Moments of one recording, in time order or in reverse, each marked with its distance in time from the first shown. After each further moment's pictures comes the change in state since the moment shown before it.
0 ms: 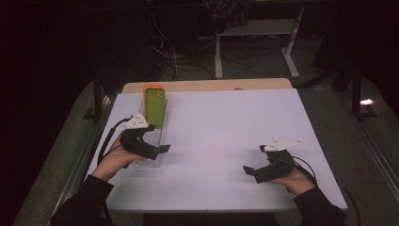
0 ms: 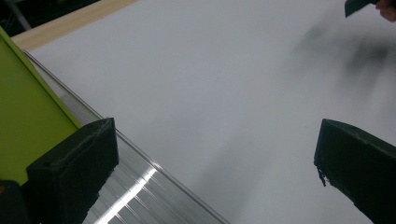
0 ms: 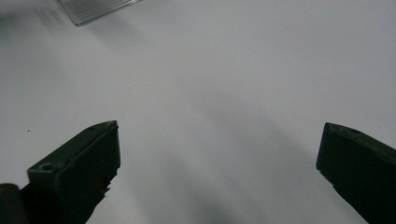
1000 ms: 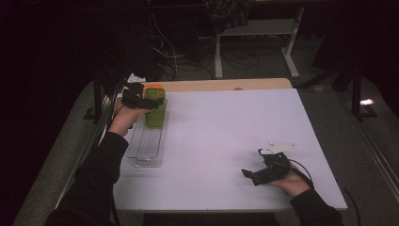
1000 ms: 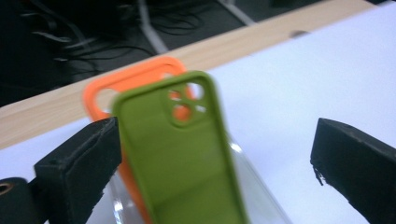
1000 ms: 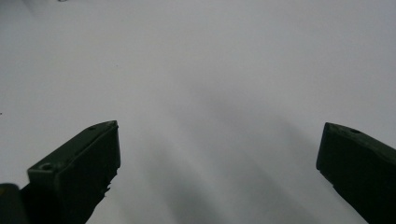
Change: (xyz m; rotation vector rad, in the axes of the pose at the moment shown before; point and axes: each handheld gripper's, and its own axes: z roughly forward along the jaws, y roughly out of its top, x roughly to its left) left arm 0.107 0.066 0.032 0.012 0.338 -0.189; right arm -0.001 -0.014 0.015 0.051 -0.018 0.003
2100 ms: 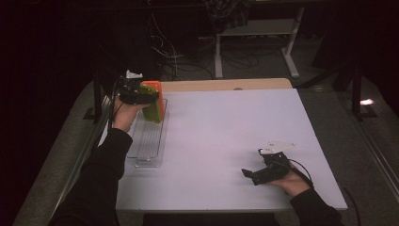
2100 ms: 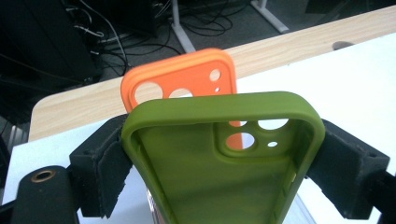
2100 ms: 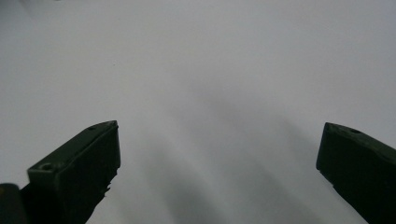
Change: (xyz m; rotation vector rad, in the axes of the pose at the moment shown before) left arm 0.014 0.004 0.012 0.002 0.152 -0.076; right arm -0.001 0.000 0.001 0.005 -0.003 0.004
